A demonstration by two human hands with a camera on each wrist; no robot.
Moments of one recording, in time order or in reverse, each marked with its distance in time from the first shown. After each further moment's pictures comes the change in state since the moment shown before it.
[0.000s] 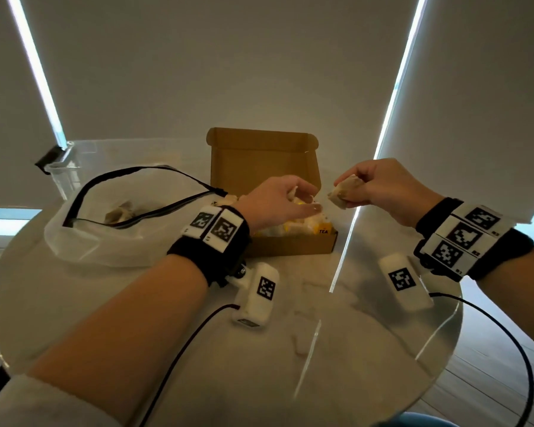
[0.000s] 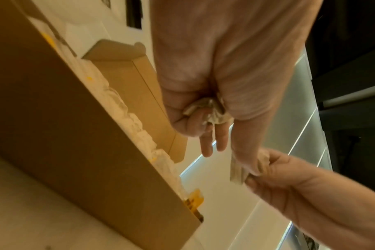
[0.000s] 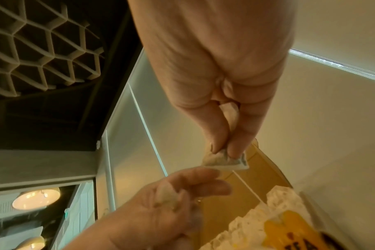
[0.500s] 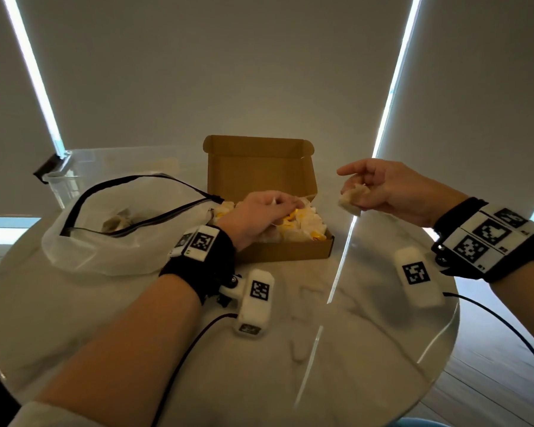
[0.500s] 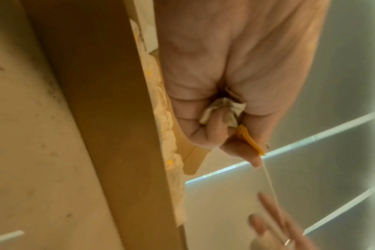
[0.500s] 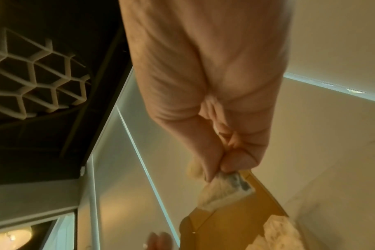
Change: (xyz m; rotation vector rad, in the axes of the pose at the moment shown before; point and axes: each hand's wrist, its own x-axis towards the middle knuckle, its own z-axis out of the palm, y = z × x) left_hand -0.002 -0.024 0.000 -0.503 0.009 -0.127; right_hand -0.008 -0.002 -0.024 0.176 -0.185 0.088
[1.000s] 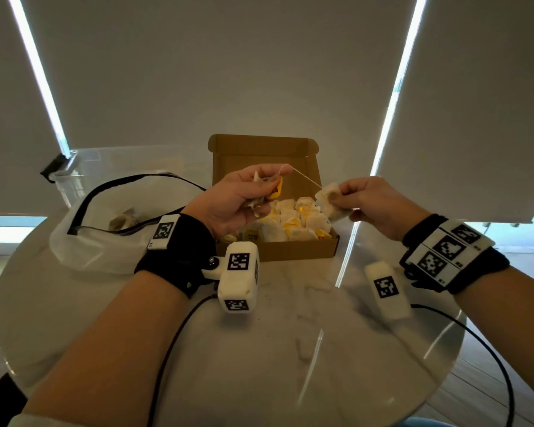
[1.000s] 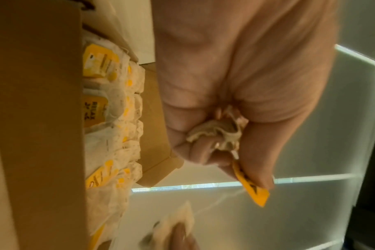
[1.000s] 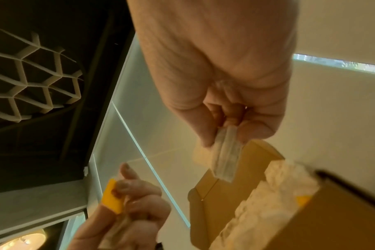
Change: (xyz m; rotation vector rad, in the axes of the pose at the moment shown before) left_hand -0.013 0.014 -0.031 -0.503 -0.097 0.111; right_hand 0.016 0.013 0.040 -0.009 0.170 0.076
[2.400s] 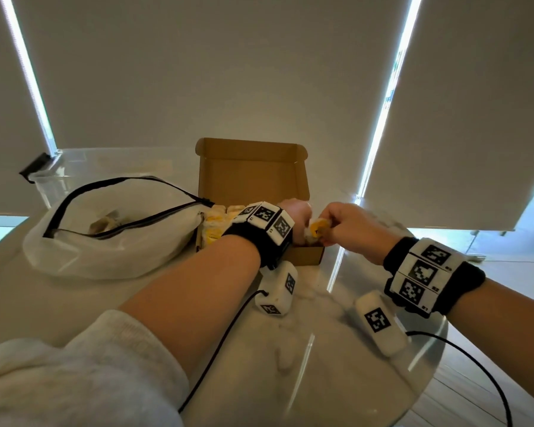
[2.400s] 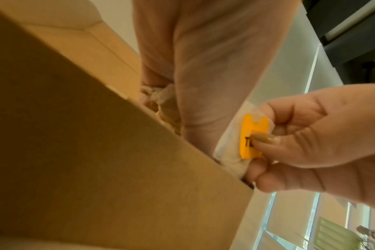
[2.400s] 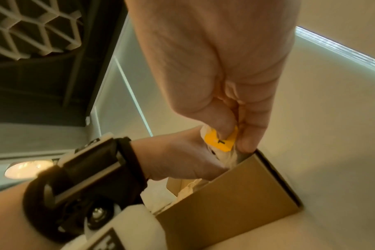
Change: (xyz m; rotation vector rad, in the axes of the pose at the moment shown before) left_hand 0.086 -0.053 0.054 1.677 -0.142 -0.106; right_hand -0.002 0.022 0.009 -0.376 -0.006 0.004
